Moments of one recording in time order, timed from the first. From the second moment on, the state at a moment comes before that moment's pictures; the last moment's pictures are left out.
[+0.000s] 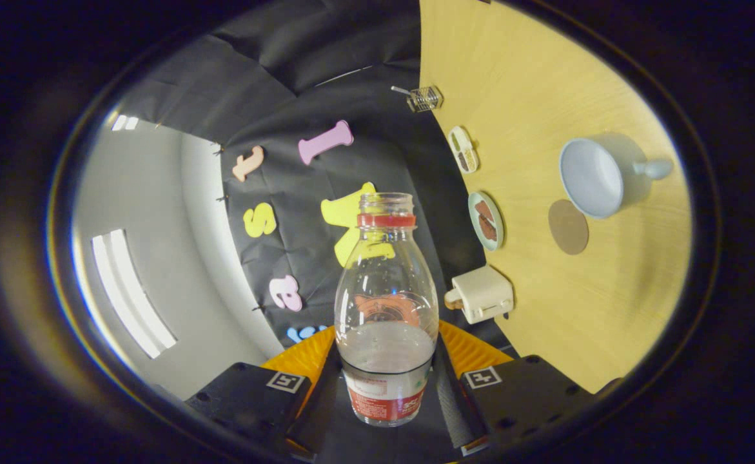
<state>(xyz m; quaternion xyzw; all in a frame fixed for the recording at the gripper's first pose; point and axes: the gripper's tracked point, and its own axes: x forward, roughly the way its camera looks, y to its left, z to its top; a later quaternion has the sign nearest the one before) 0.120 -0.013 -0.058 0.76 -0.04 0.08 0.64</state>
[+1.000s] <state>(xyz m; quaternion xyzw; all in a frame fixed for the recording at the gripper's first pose) 0.131 0.010 -0.083 0.20 0.05 0.04 0.98</state>
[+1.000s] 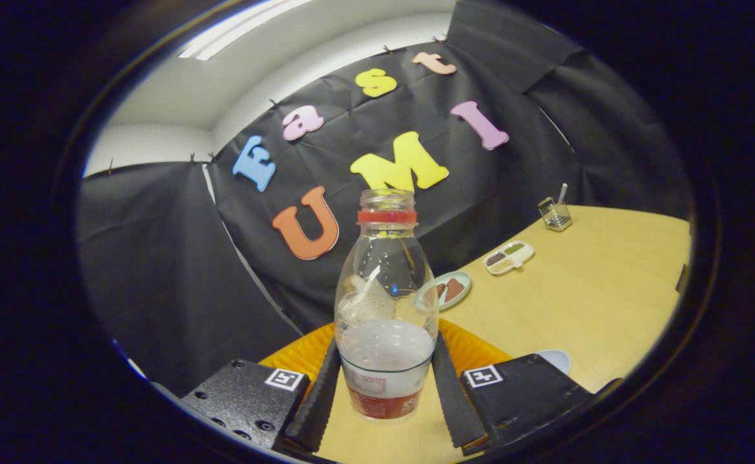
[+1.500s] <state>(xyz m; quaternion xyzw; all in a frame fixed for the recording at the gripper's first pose) 0.198 0.000 -0.139 0.04 0.06 -0.01 1.00</state>
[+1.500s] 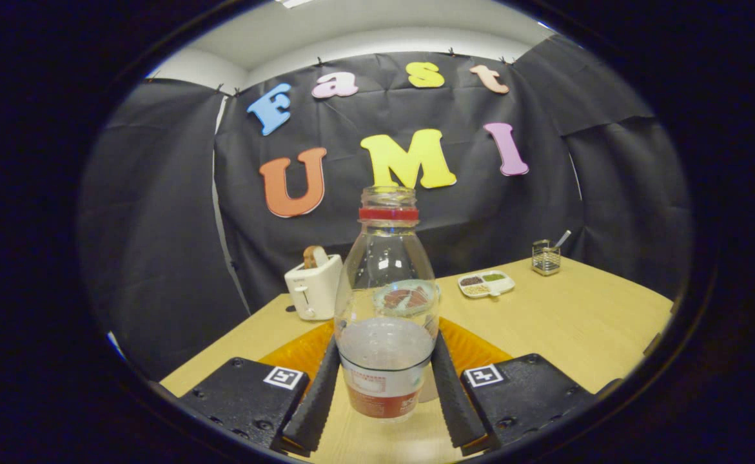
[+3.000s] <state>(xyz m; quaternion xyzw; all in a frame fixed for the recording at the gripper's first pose) 0.256 -0.039 -0.198 -0.02 0.06 -0.03 1.00</state>
